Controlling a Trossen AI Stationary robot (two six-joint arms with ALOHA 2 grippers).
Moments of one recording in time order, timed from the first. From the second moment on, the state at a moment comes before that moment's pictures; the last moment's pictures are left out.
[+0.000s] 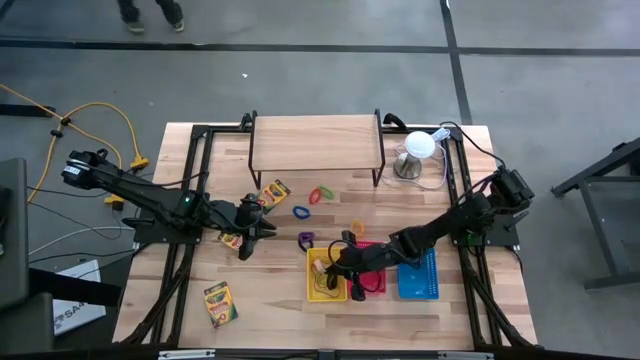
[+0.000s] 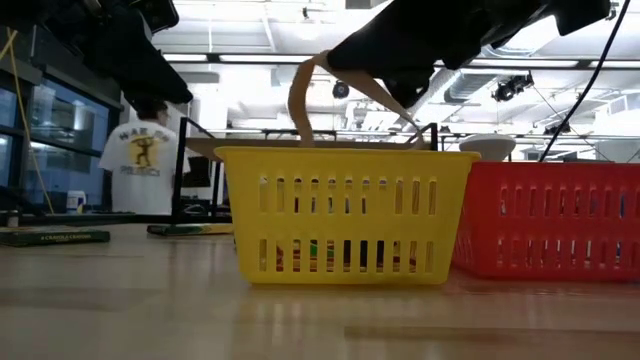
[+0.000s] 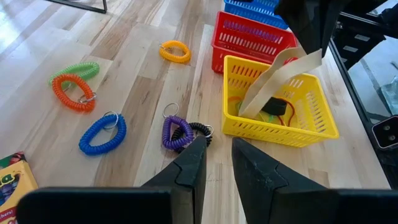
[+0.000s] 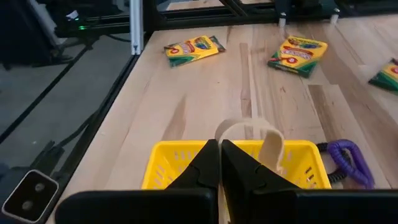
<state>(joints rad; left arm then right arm) -0.28 0.89 0.51 -0.10 -0.21 -0.40 0.41 1.71 0.89 0.40 0.19 0.27</state>
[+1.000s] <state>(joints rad) -0.28 0.89 0.51 -0.10 -0.21 -0.40 0.43 1.82 0.89 0.53 0.29 0.47</state>
